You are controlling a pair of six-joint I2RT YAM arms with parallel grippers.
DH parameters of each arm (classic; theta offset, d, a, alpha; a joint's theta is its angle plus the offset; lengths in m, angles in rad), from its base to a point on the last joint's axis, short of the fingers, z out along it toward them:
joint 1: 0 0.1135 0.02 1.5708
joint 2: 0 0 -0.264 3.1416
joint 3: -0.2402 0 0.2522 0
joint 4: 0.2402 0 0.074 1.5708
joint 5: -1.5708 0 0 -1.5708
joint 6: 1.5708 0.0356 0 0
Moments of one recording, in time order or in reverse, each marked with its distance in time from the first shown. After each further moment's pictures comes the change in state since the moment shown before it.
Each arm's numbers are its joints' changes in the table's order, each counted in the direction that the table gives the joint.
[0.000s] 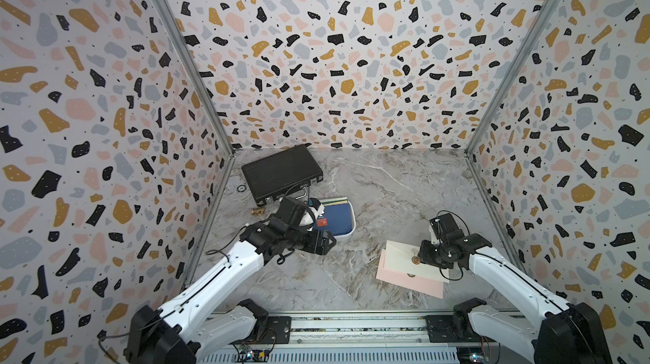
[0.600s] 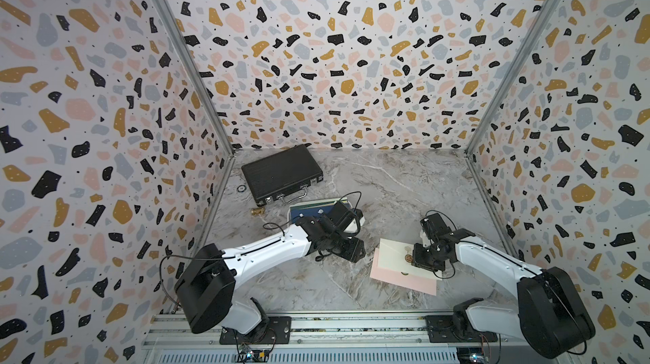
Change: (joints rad) left arm -0.229 -0.309 -0.111 -0.122 0.052 -0.080; right arm 0.061 -0.243 -0.009 -0.092 0.158 0.014
